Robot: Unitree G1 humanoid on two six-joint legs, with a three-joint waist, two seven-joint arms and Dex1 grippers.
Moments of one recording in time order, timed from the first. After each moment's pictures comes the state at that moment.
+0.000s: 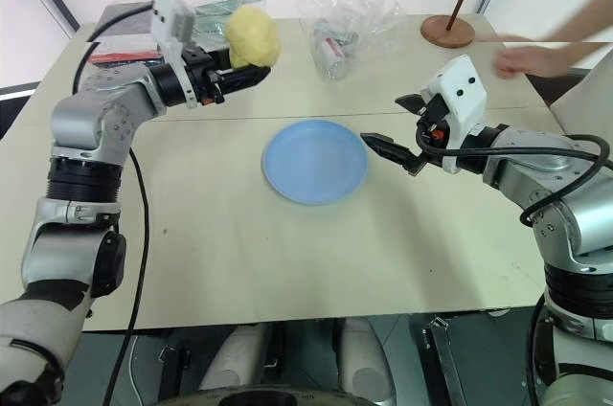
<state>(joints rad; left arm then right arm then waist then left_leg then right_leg) -1.01 0.50 -0.04 0.40 -0.39 0.56 -0.90 -0.48 -0.84 -0.17 -0.44 0.64 0.89 0.63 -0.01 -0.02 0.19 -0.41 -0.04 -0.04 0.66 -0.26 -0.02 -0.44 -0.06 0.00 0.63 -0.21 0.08</state>
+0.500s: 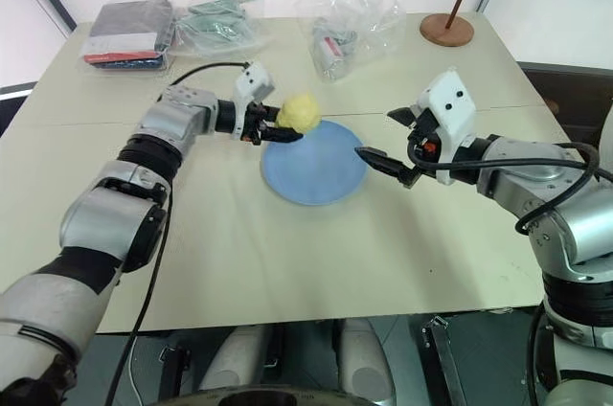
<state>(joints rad) -1.22 0.31 -0.23 1.07 -0.07 0.22 -1.15 -0.44 -0.83 -0.16 -0.49 0.66 0.93 0.62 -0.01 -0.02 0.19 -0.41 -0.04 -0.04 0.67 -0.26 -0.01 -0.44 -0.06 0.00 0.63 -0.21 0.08</state>
